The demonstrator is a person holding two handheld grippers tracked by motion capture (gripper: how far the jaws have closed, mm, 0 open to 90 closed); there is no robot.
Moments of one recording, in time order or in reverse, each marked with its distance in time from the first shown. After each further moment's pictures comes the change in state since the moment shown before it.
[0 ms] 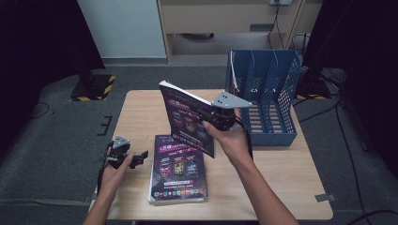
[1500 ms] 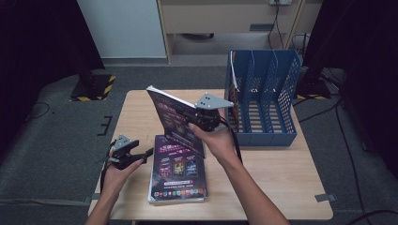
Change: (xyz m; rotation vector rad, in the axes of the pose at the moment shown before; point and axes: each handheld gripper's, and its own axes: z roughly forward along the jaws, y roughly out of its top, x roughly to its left) left arm -0.020 0.012 -0.012 -0.121 -0.100 0.040; right arm 0.016 -0.009 0.037 0.035 0.053 -0.003
